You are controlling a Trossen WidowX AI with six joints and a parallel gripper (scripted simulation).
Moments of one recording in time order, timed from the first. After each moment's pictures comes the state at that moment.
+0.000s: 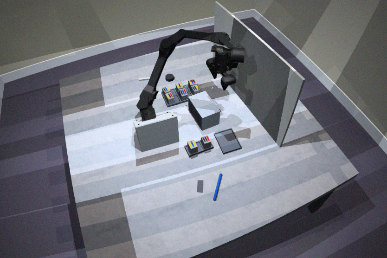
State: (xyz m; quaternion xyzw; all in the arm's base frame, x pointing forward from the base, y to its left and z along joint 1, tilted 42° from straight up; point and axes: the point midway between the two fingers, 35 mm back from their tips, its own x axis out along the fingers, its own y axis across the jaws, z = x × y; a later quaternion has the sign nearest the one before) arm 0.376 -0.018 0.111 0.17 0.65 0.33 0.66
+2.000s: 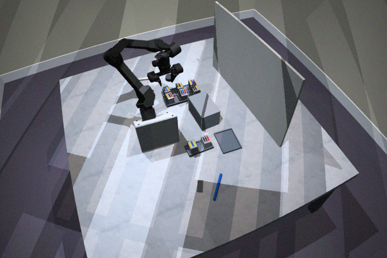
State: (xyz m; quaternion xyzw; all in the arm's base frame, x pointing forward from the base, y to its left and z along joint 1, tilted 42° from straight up) arm 0.131 0.184 0.166 -0.34 0.22 0.70 0.59
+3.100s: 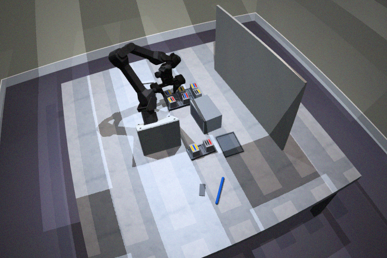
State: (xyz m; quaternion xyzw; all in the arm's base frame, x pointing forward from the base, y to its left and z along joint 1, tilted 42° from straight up) arm 0.127 0.220 0.127 -0.34 0.22 0.70 0.59
